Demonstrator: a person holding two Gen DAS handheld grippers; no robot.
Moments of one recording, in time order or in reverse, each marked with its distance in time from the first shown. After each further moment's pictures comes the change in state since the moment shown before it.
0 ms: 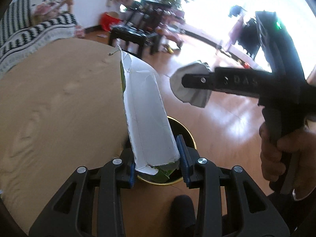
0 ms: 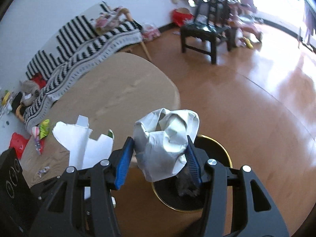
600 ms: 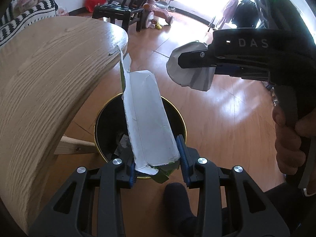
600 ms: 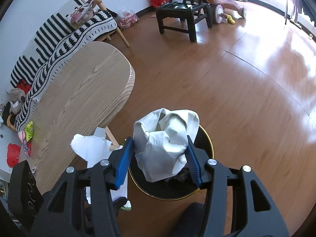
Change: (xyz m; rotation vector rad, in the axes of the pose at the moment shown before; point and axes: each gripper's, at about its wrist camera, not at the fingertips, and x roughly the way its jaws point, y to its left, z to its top) left arm 0.071 -0.026 -0.010 0.030 0.152 -0.049; right arm 0.017 -0.055 -0.019 0.102 0.110 -0.062
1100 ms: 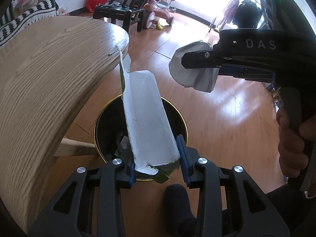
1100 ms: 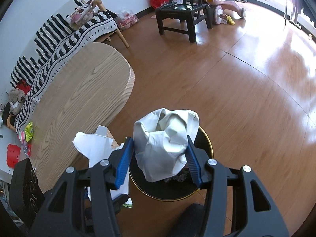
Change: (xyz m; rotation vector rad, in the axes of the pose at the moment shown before) left arm -0.004 -0.001 -0.003 0.000 -0.004 0.001; right arm 0.001 0.006 0.006 0.004 -0.006 -0.001
